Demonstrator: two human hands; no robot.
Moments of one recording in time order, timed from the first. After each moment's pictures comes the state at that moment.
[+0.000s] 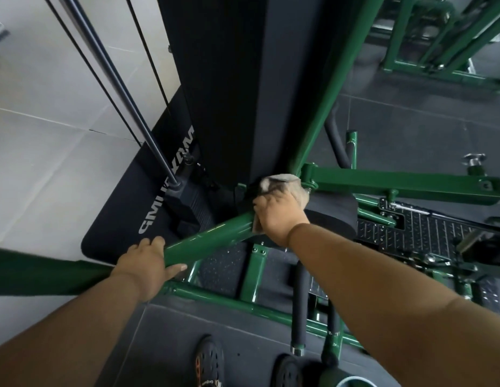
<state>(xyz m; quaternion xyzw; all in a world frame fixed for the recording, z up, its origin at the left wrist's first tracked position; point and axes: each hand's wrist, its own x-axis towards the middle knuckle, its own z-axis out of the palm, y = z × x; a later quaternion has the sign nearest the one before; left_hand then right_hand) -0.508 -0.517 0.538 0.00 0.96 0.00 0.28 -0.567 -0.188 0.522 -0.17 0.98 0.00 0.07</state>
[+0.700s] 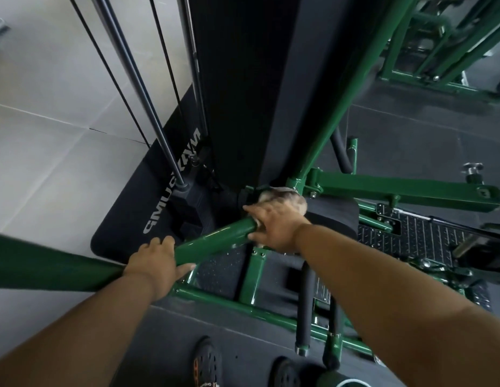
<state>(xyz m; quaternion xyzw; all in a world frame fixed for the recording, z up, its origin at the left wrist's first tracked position) -0.504 -0.518 0.540 0.01 0.96 0.01 0.26 -0.555 -0.202 0.544 -0.17 0.95 -0.07 0.24</state>
